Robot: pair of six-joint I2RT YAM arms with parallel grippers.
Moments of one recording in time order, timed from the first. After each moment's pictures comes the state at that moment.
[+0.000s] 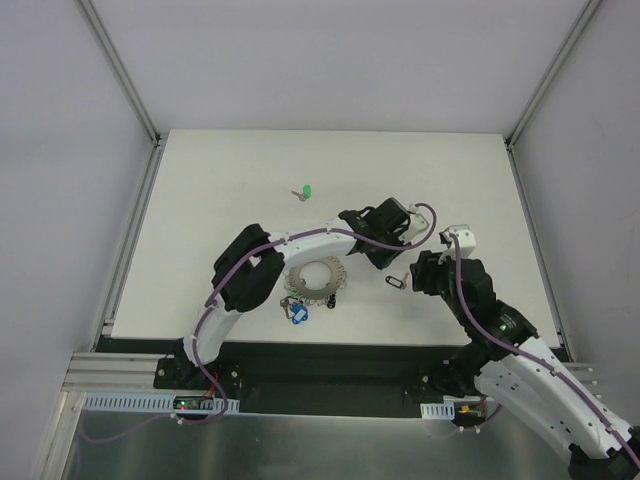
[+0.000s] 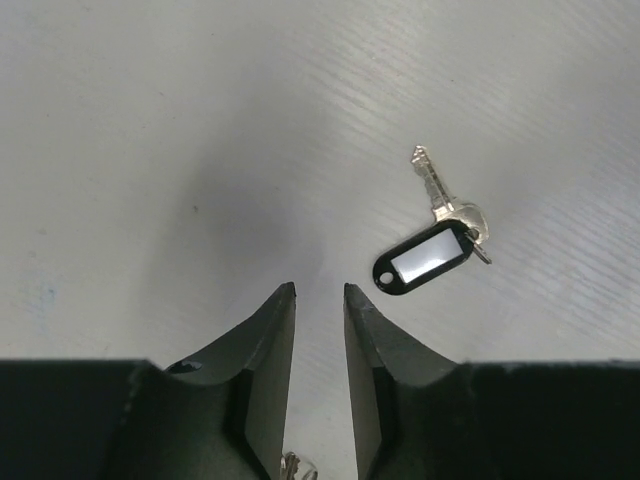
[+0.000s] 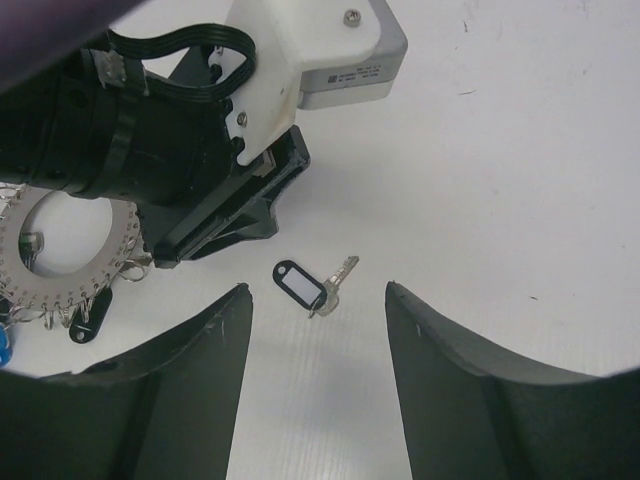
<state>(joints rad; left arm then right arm) -0.99 2.19 1.75 -0.51 0.12 0.02 0.65 0.51 0.50 -0.44 0.35 0.29</state>
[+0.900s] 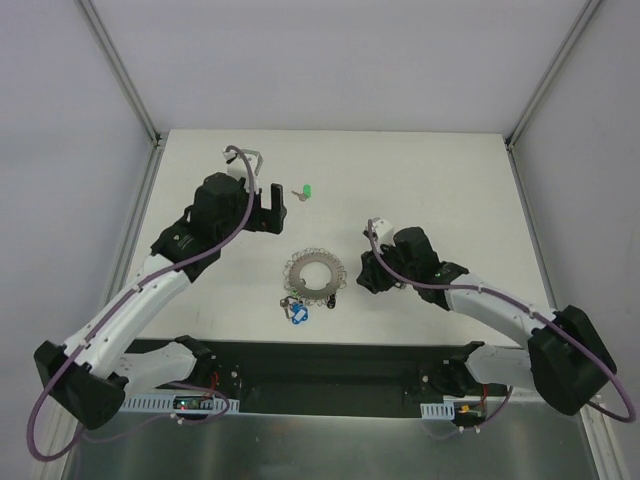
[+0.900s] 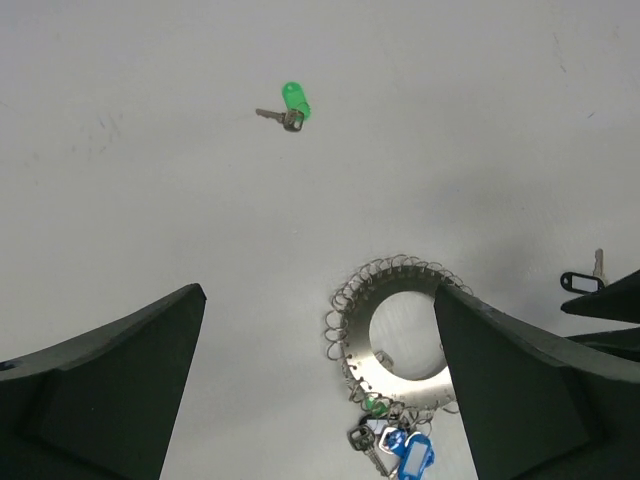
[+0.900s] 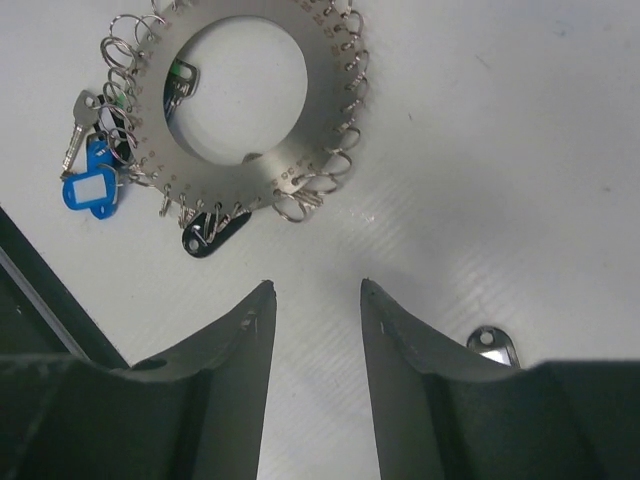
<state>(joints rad) -0.56 1.12 1.08 -0.44 -0.12 -0.21 0.65 1.15 0.56 -0.10 -0.25 0.09</state>
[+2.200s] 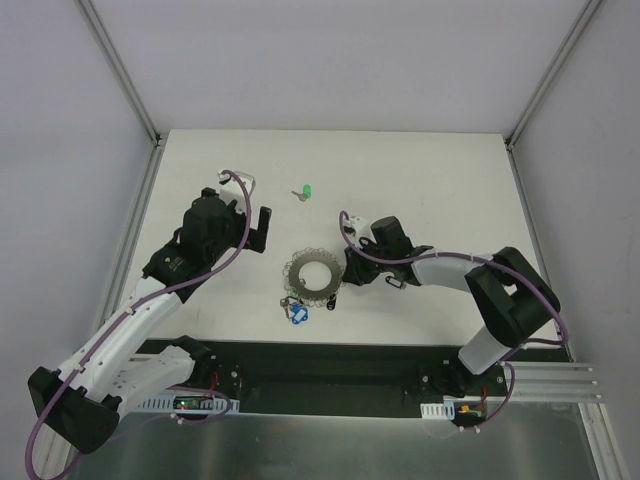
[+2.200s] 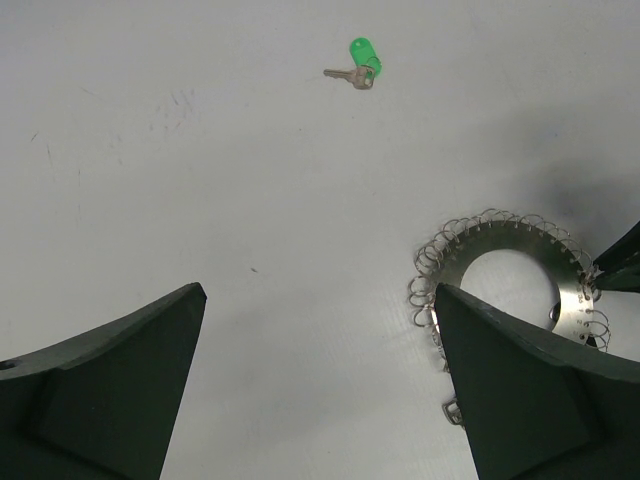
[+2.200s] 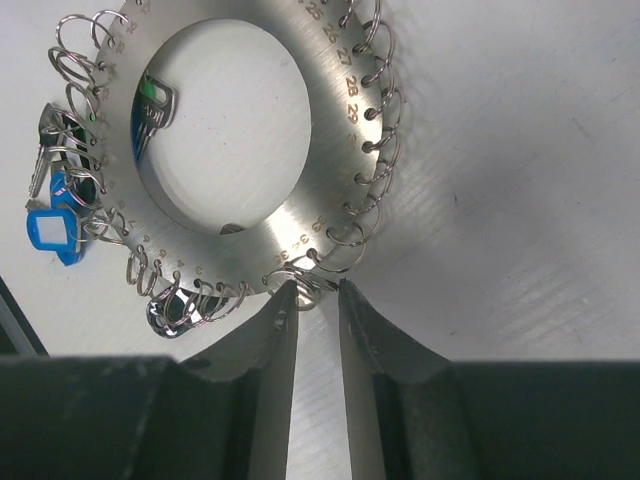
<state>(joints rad) -0.50 0.91 0.87 -0.42 -0.17 -0.01 0.63 1.62 0.71 0.09 -0.44 0.05</state>
